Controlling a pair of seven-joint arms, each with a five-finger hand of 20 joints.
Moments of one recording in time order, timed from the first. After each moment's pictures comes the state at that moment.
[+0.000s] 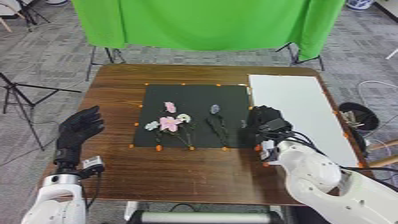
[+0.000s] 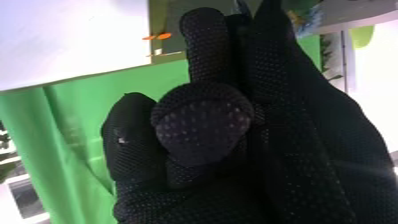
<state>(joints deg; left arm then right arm) 118.6 -57.6 -92.3 -107.2 61.9 20.0 19.1 -74.7 -35.6 39.2 -109.8 -121.1 12.3 28.4</state>
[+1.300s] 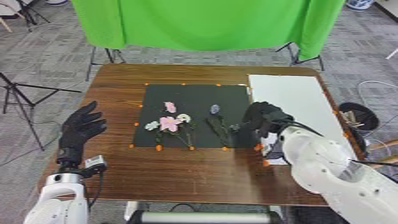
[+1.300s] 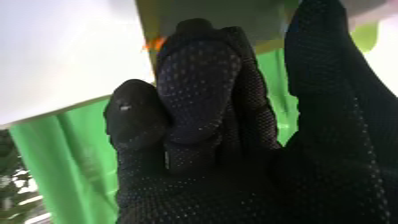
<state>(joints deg) 117.8 -57.6 -91.4 -106.8 61.8 20.0 19.0 -81.0 -39.8 55.6 -113.7 -111.5 -4.6 27.4</state>
